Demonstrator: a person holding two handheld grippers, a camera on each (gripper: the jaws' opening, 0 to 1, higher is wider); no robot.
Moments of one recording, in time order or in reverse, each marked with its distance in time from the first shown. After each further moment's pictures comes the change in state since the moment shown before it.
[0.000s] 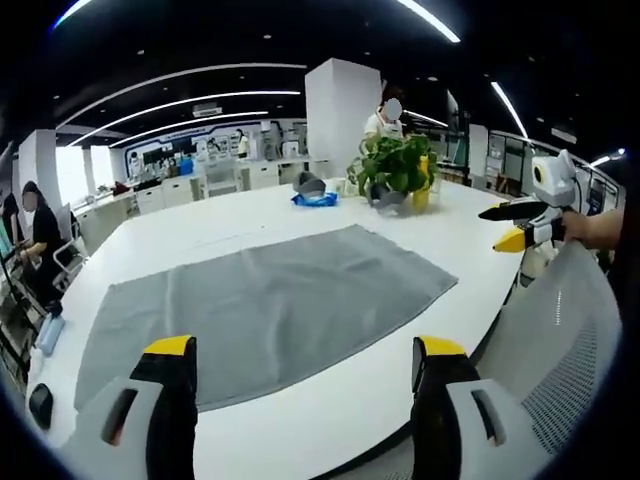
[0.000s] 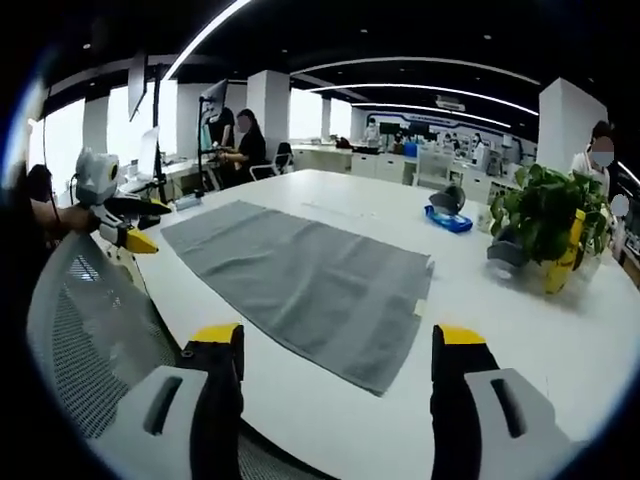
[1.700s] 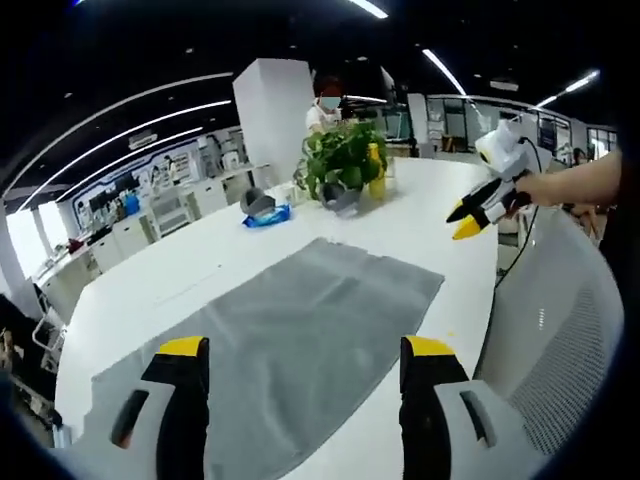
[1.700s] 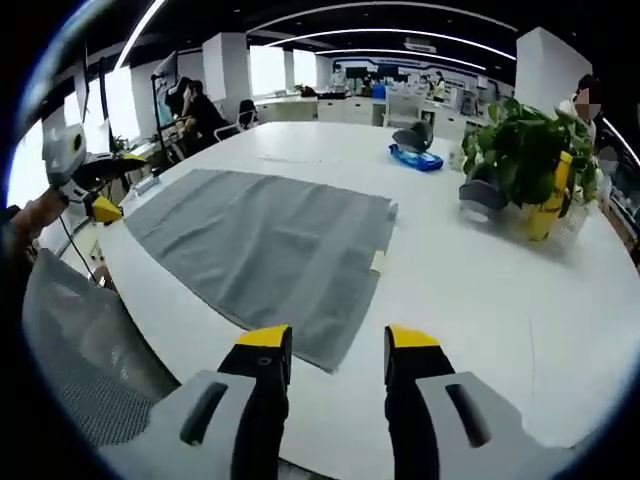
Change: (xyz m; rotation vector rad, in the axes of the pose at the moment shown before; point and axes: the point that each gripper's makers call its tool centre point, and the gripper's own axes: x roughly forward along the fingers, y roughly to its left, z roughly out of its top) left arm 0.065 -0.029 0.077 0.272 -0.038 -0.224; right arm 0.029 -0.065 -0.024 0.117 0.245 -0.095
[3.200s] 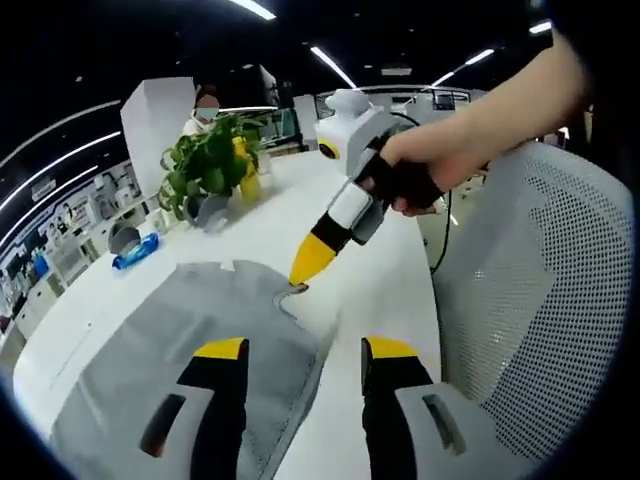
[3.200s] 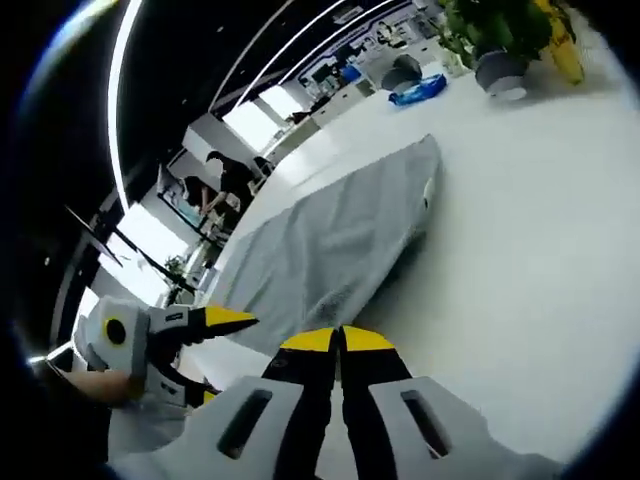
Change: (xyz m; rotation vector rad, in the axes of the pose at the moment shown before) left arm 0.098 -0.156 -0.019 0.239 -0.028 -0.377; right arm 0.054 0.070 -0.004 0.573 -0.041 0.426
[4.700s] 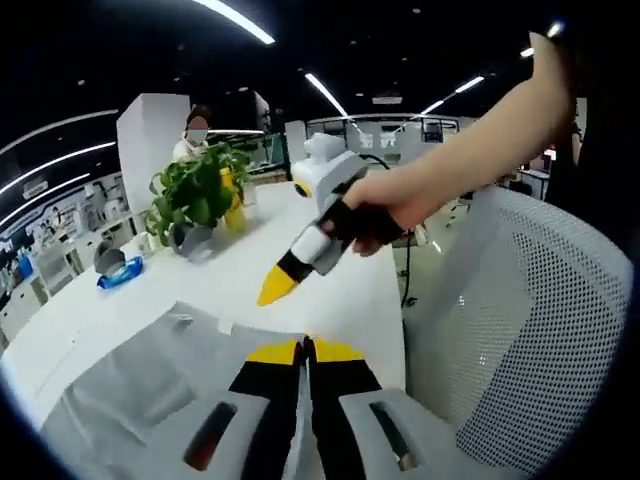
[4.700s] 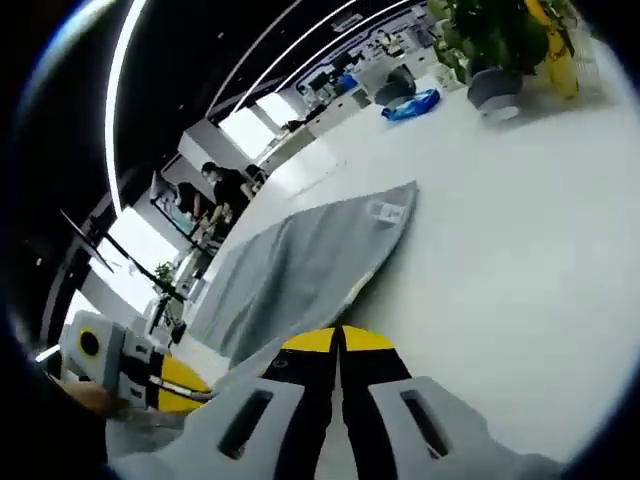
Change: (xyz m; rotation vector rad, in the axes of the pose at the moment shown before) left arm -0.006 -0.025 0.041 -0.032 -0.119 -0.110; right arm -0.018 -0.046 0.043 -0.009 -0.067 -0.167
